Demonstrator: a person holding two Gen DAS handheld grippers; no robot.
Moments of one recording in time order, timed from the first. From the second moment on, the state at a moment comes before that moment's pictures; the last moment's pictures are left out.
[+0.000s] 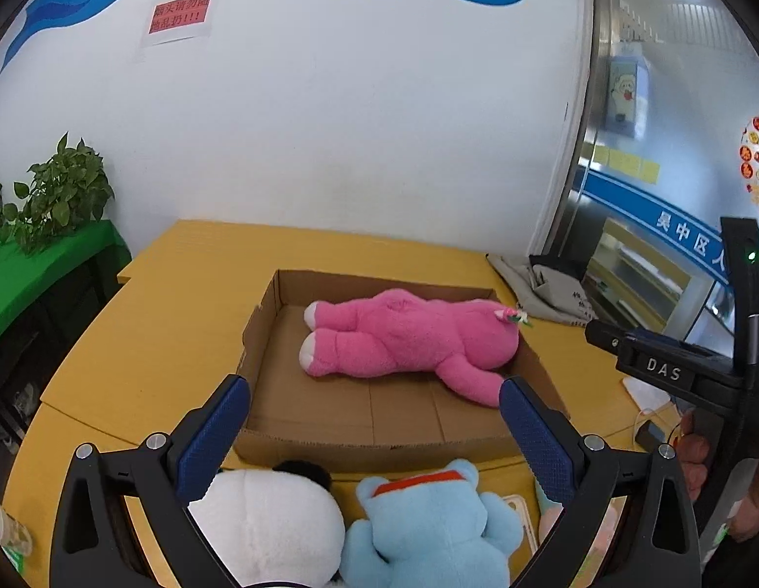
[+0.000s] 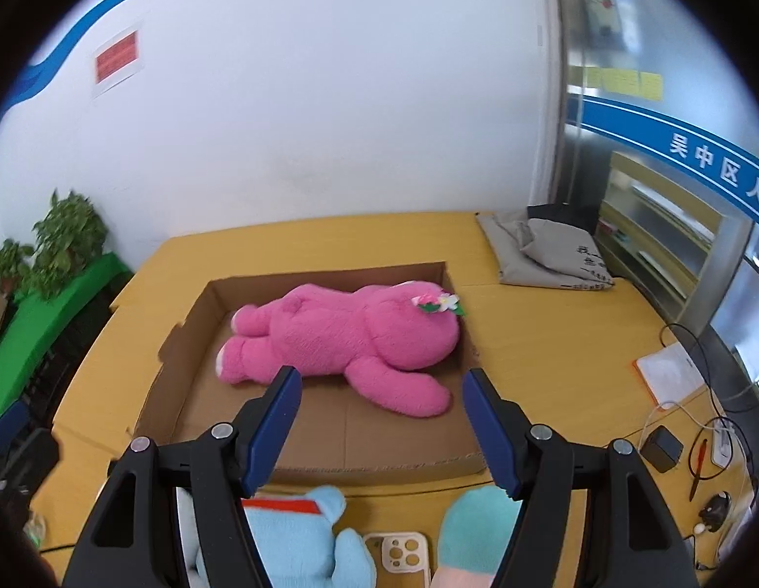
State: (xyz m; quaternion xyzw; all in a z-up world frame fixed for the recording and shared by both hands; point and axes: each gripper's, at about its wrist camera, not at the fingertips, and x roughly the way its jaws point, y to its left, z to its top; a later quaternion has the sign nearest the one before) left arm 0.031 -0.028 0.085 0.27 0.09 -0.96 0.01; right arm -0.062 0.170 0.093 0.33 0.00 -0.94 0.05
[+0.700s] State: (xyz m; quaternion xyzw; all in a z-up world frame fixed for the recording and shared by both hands) left arm 0.026 -0.022 0.019 0.35 0.08 -0.93 0.00; right arm -0.026 0.179 0.009 0.38 -0.01 -0.92 0.04
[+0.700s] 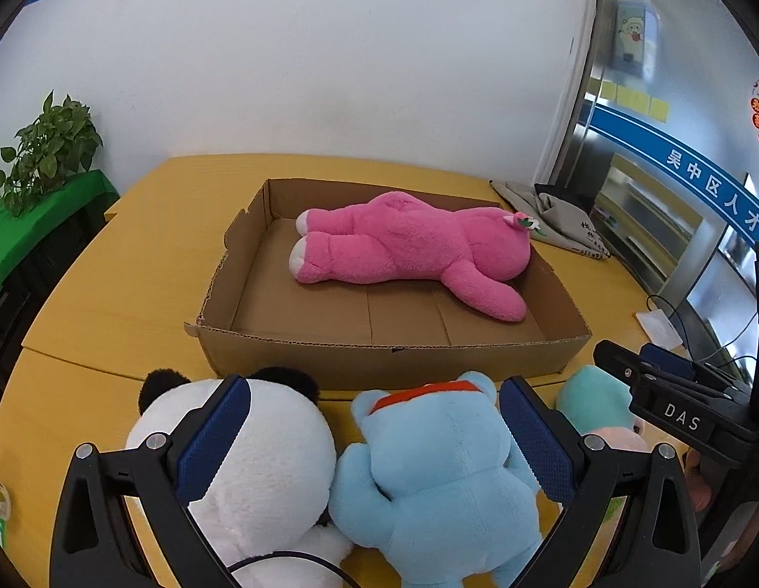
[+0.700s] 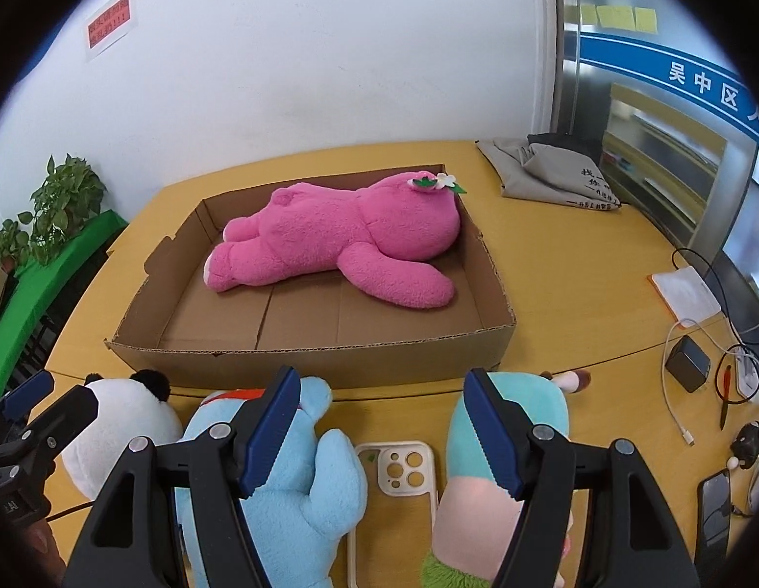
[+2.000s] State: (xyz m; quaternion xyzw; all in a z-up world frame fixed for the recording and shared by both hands) left arm 0.050 -0.191 -0.060 0.42 0.25 -0.87 -0.04; right arm 0.003 -0.029 -0.085 0.51 0.05 -0.79 0.34
